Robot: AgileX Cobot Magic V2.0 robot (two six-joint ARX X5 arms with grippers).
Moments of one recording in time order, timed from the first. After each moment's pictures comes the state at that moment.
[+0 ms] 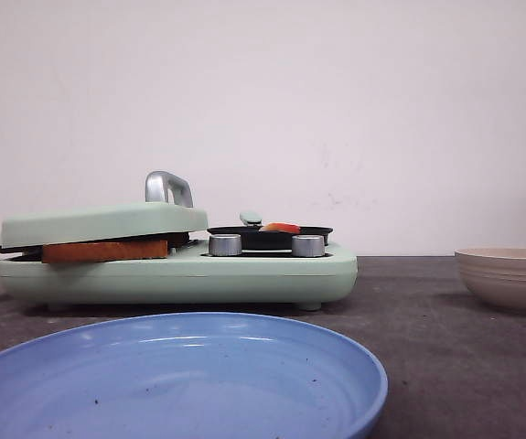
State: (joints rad) left arm 0.15 0.01 0.03 -0.18 0.13 0.01; right arm 0.24 0.39 0.44 -0.11 -0.18 0.14
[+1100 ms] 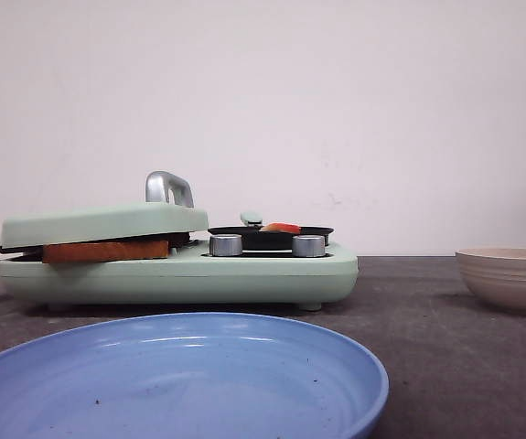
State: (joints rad) left arm 0.15 0.01 0.03 -0.18 0.13 0.01; right arm -0.02 0.22 0.34 -0.29 0.13 0.05
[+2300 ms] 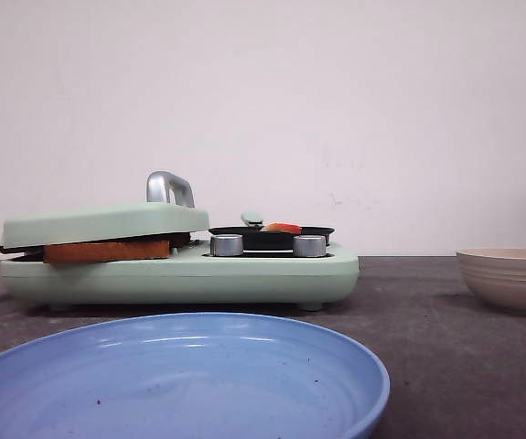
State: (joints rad) left arm 0.15 0.01 0.03 -0.18 0.13 0.01; right arm -0.14 0.01 0.02 -0.17 -0.02 0.00
